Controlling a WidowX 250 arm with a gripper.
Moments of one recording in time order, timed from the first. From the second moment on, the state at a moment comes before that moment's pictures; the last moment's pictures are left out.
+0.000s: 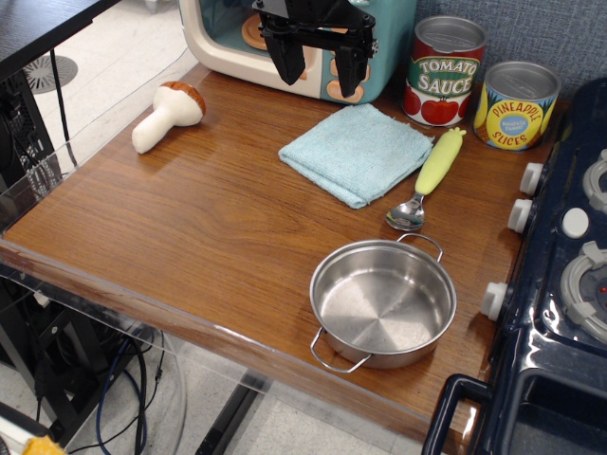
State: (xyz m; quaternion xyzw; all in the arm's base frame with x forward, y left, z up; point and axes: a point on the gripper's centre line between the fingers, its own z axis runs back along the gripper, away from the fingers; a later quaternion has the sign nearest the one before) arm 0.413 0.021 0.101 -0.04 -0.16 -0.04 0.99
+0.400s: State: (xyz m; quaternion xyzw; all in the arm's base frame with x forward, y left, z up) arm 0.410 0.020 0.086 -0.04 -0.14 -0.04 0.99
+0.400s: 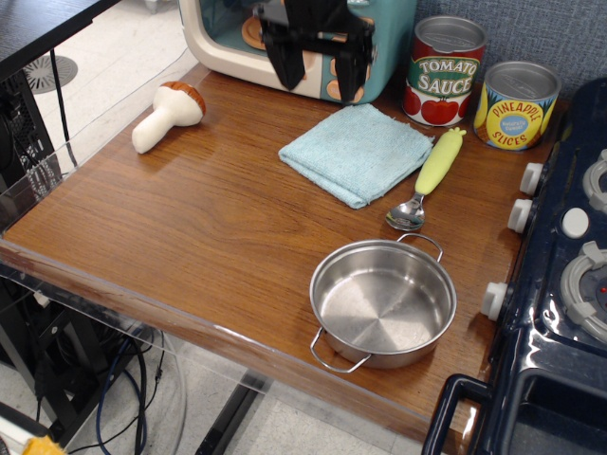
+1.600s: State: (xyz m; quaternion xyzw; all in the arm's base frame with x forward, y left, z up) arm 0.412 -0.082 0.067 -0.05 -0.16 -0.13 0.98
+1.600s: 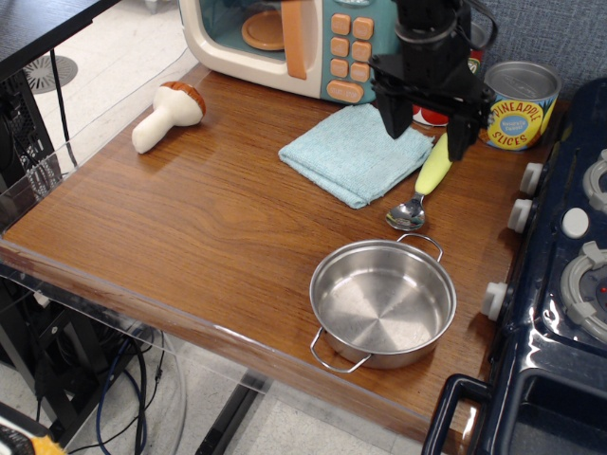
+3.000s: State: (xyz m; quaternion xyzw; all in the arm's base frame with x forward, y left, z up) arm 0.429 -0.104 0.017 -0.01 -0.13 -0.14 0.98
